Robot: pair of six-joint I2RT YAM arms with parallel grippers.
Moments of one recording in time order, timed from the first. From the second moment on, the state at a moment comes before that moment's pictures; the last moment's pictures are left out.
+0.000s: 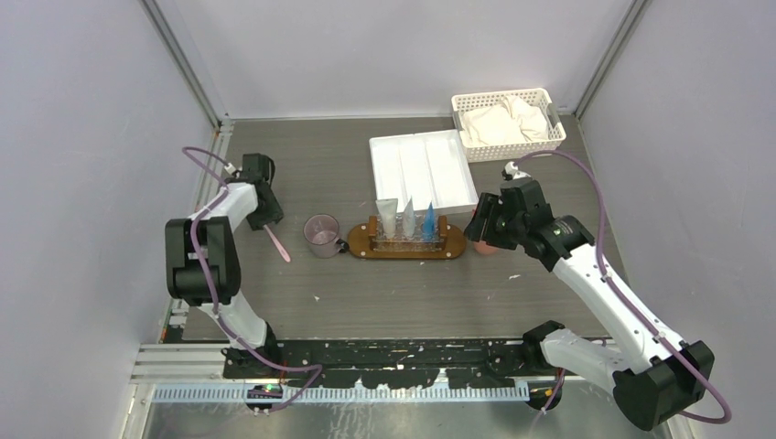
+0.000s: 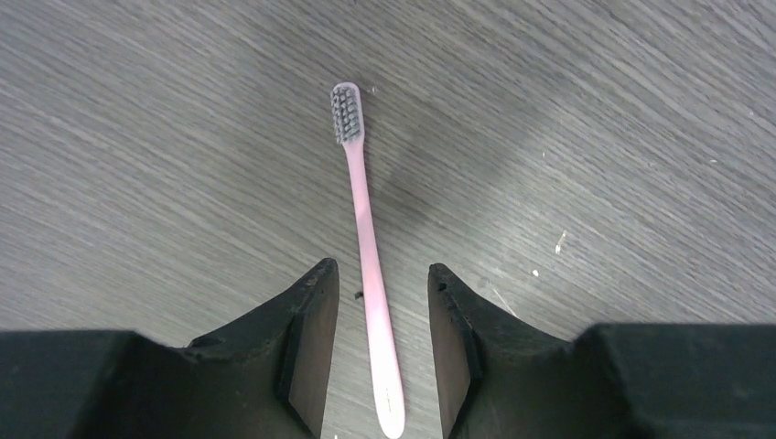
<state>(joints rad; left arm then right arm) 0.05 1.69 1.11 -0.55 -0.25 -0.43 0.43 1.01 0.95 -0.75 0.02 0.59</state>
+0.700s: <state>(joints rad) 0.08 1.79 1.12 -0.51 -0.21 -0.48 0.43 1.01 0.92 -0.73 -0.01 0.57</state>
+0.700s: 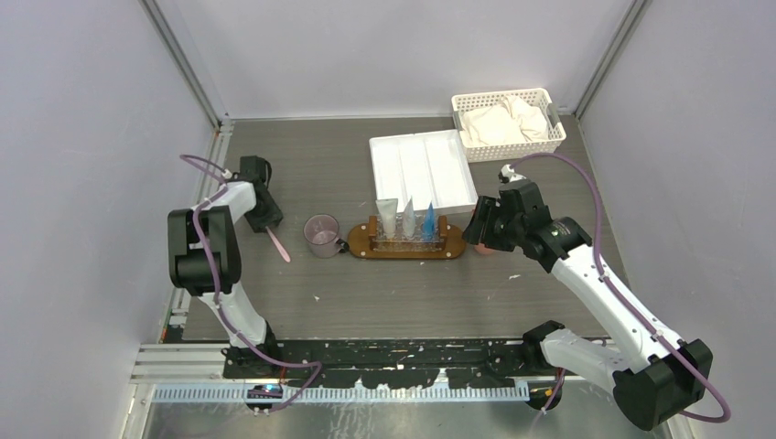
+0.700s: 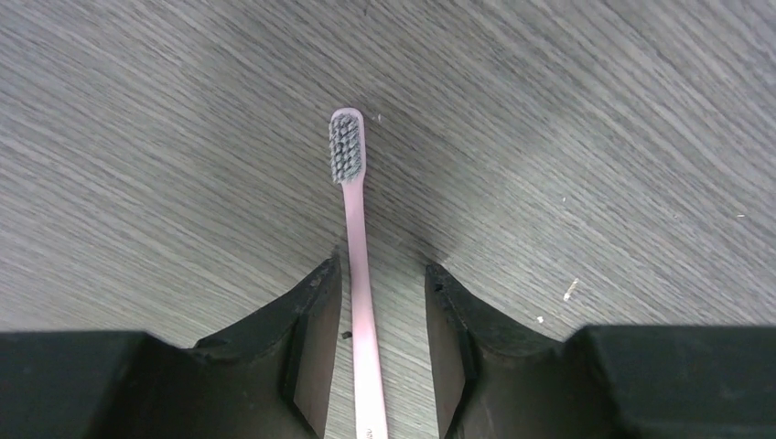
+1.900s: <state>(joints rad) -0.03 1.47 1.12 -0.54 -0.22 -0.47 0.43 1.02 0.89 -0.68 -0.06 0.58</state>
